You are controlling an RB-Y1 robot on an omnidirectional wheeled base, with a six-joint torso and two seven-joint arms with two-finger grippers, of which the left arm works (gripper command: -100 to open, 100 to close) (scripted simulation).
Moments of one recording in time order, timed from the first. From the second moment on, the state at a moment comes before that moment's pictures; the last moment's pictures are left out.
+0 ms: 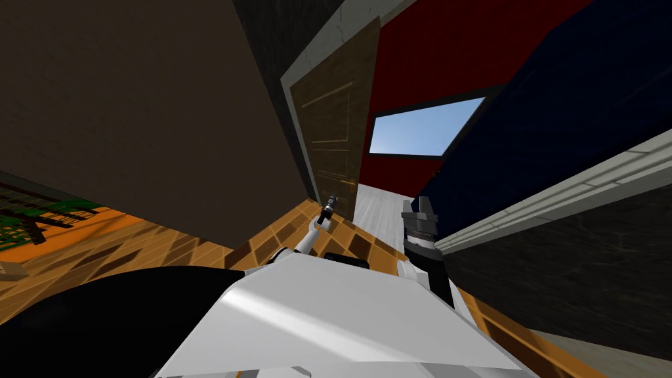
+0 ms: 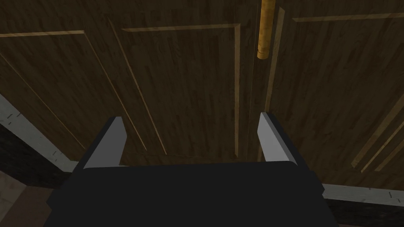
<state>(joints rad) -0.28 0.07 -0.15 -1.06 -0.02 -0.47 0.07</state>
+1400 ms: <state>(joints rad) -0.51 0.03 -0.19 -0.66 0.00 -0.51 0.13</state>
